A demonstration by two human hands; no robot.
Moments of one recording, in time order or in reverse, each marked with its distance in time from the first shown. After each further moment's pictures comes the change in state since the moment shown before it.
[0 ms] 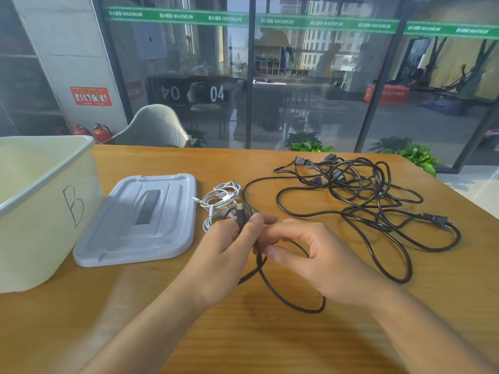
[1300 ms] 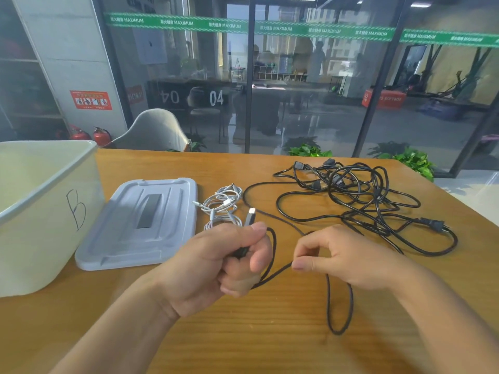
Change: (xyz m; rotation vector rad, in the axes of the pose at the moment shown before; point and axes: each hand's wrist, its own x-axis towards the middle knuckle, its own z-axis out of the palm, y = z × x) left_hand -0.003 0.023 -0.028 -0.638 -0.544 -0.259; right_hand 0.001 0.014 -0.046 -0.397 -0.264 0.219
